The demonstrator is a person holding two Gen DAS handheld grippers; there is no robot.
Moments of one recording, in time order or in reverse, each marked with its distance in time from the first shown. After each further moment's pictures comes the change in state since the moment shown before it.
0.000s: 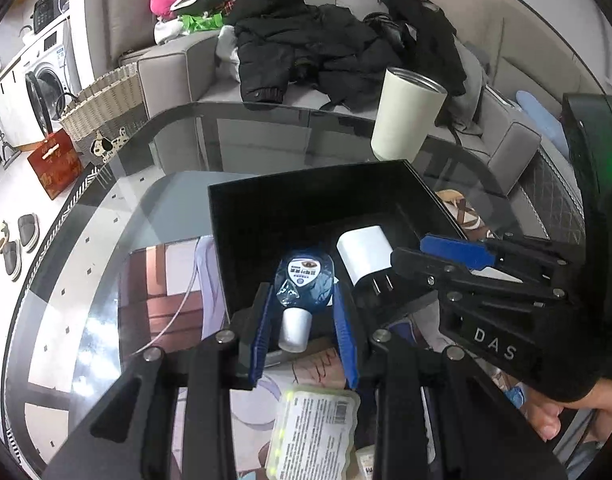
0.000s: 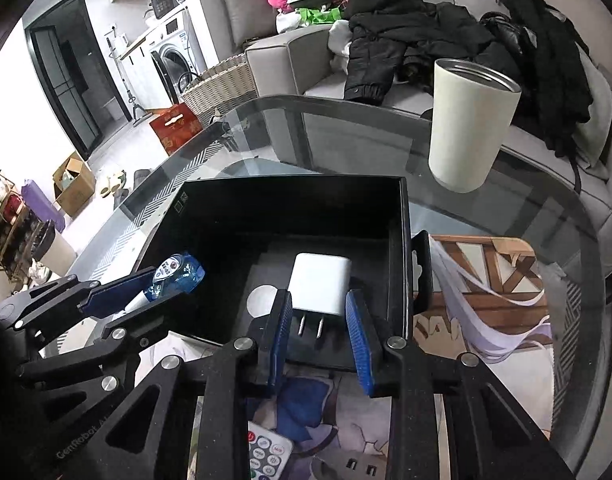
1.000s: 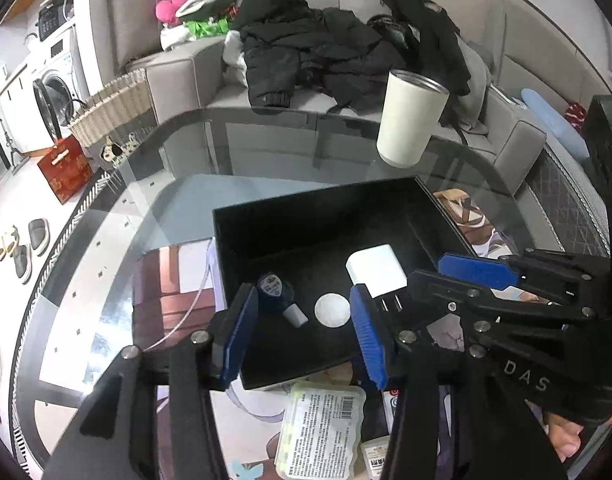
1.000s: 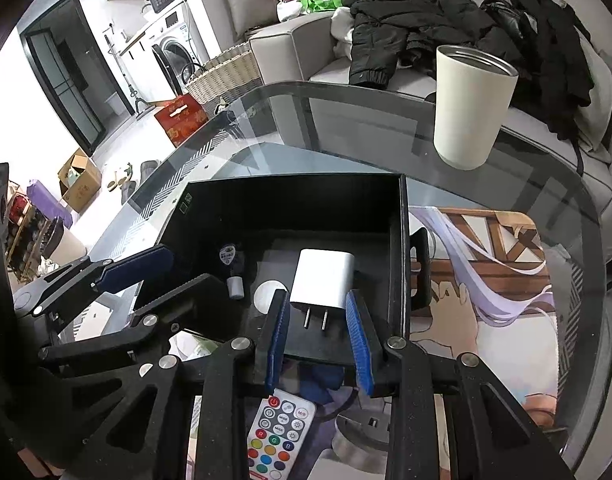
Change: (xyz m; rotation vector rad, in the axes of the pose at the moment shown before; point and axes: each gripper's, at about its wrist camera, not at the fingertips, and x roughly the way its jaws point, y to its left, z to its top) left arm -0.013 -0.001 -0.004 0.007 -0.031 0.049; right arm -0.025 0.011 -0.011 0.027 0.052 0.027
